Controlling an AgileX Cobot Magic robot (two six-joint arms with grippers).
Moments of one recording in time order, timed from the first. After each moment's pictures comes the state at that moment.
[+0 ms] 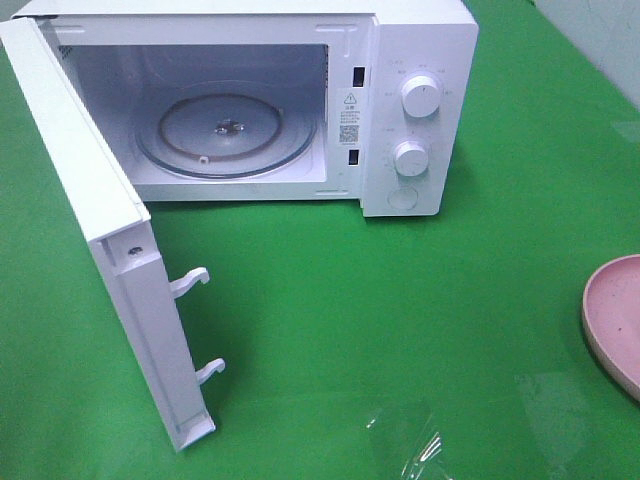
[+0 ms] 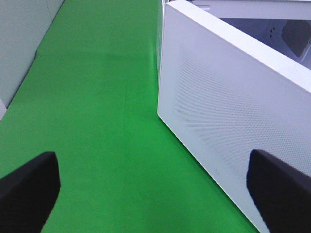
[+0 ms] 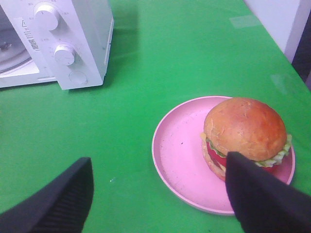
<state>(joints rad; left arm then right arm) 0.00 0.38 -0.51 -0.07 0.65 0.08 0.08 0.00 -0.49 -0.09 0.97 0.16</state>
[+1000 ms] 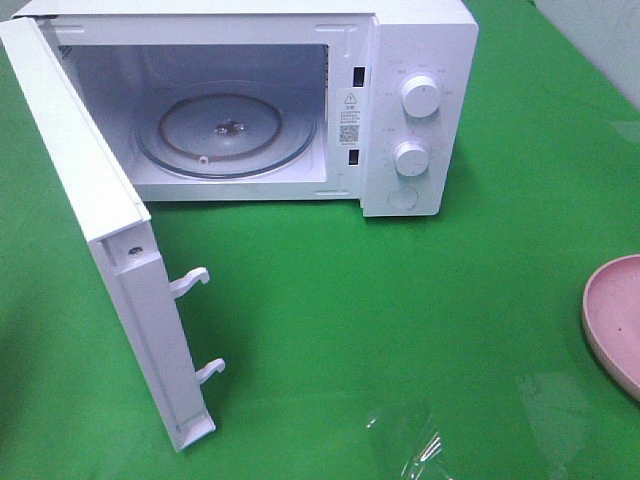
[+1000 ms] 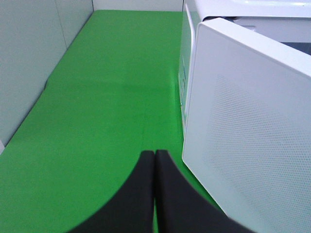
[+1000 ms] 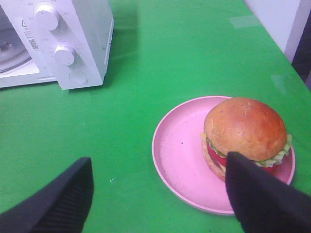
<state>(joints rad) 0.00 0.81 -0.31 -0.05 -0.13 0.07 0.08 0.00 -0.49 -0.09 0.97 0.16</state>
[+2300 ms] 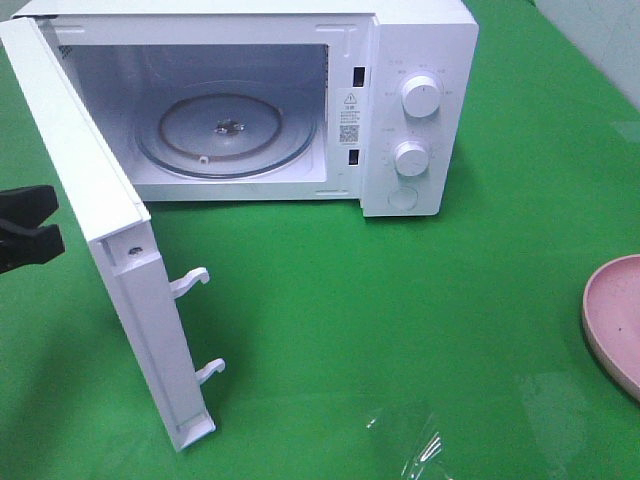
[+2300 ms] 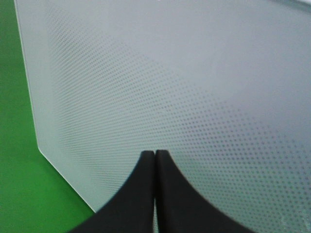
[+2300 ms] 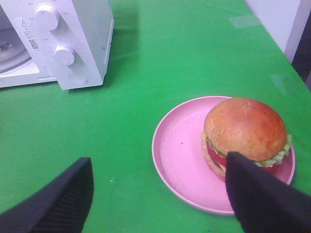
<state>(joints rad) -0.27 1.41 -0.23 0.18 -0.80 -0.26 0.08 0.00 -0.49 -0.09 0.97 0.16</state>
